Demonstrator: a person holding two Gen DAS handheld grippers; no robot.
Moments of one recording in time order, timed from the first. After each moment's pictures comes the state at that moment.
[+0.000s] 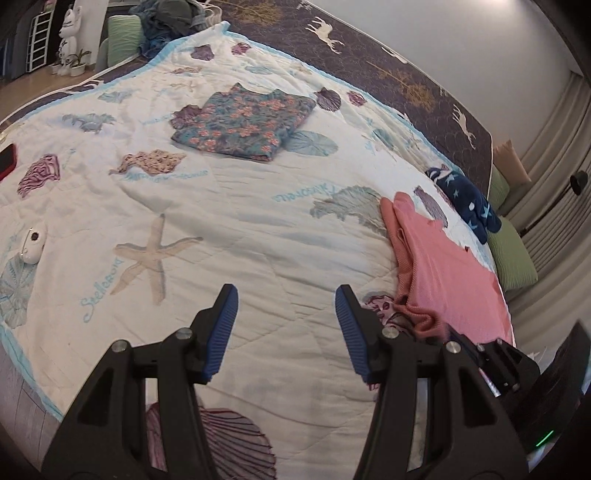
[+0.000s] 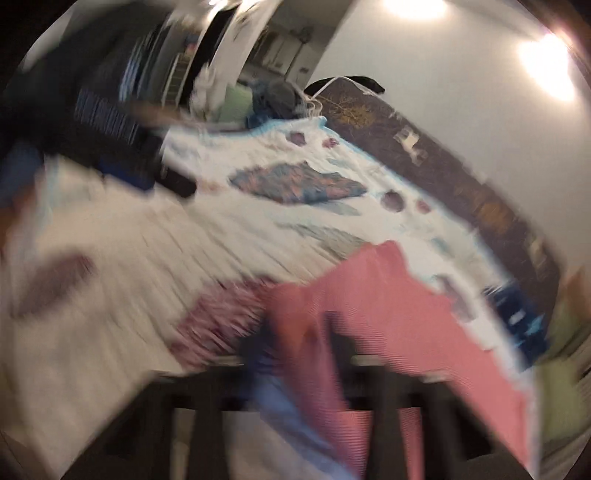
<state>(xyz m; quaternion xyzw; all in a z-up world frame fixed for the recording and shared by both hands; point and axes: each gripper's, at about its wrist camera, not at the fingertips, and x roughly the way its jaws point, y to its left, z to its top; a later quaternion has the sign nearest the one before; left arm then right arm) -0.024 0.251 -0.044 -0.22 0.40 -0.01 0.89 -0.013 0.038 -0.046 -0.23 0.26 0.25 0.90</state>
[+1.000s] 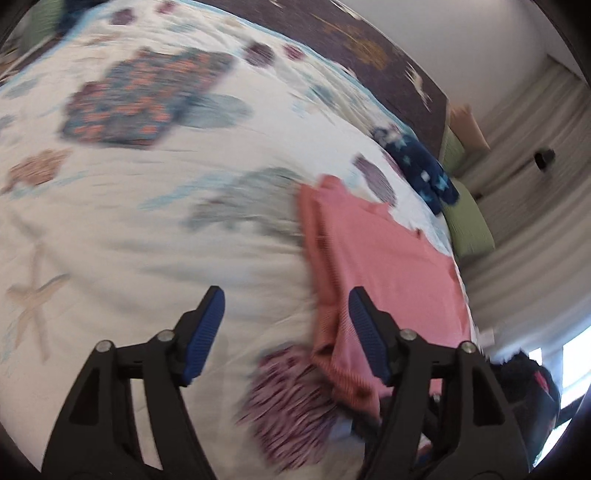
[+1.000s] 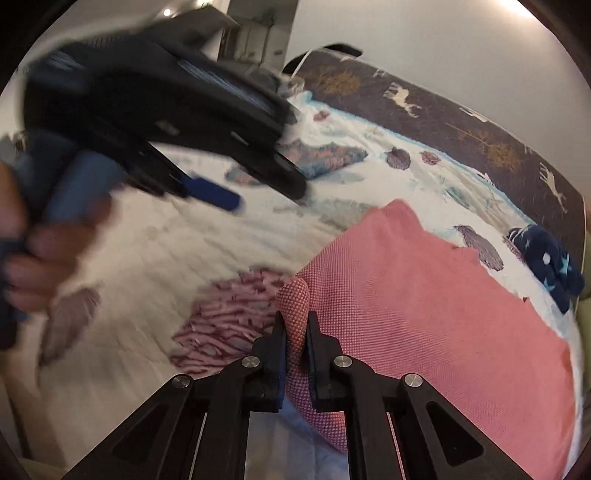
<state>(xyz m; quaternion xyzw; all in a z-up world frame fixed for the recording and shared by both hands) 0.085 0.176 -0.044 -0.22 0.46 -0.17 0.84 -0.001 0.032 -0.045 -0.17 0.32 0.24 0.90</state>
